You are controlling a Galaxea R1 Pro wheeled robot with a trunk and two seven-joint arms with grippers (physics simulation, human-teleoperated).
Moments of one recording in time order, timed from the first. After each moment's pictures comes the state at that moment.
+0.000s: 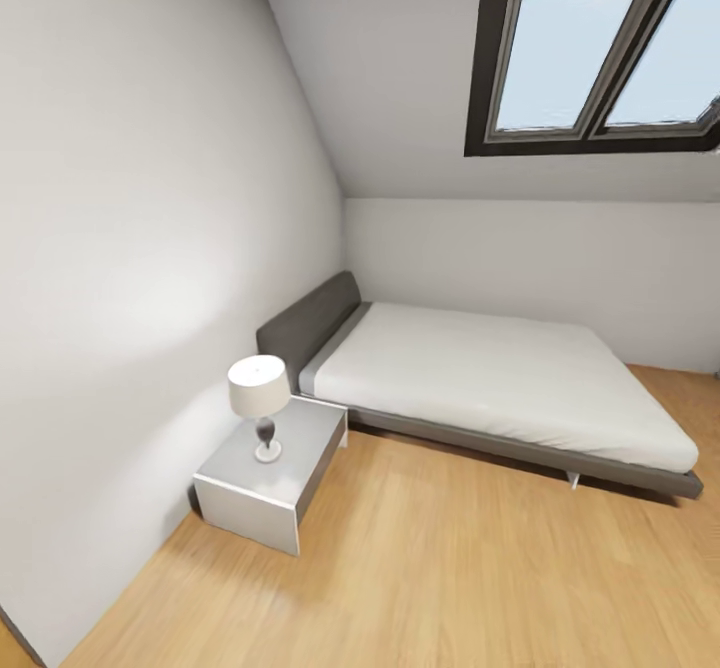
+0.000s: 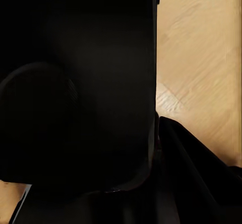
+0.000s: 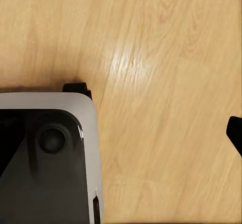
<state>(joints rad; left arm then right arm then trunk) -0.24 0.00 -0.27 0.00 0.73 -0.06 0.04 -0.13 -0.16 -0.19 0.03 0.14 -0.18 0.06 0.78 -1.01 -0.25</state>
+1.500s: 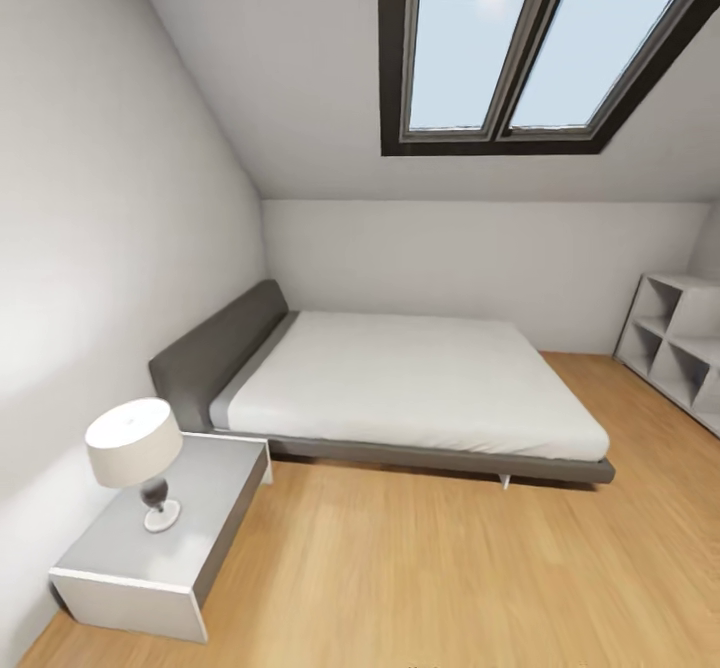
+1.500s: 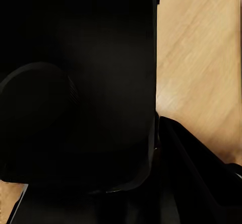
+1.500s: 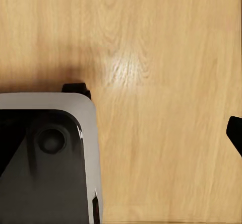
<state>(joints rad) -0.24 -0.01 -0.27 0.00 0.72 -0.06 0.03 -0.13 -0.16 -0.19 0.03 0.14 -0.18 0.06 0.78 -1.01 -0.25</state>
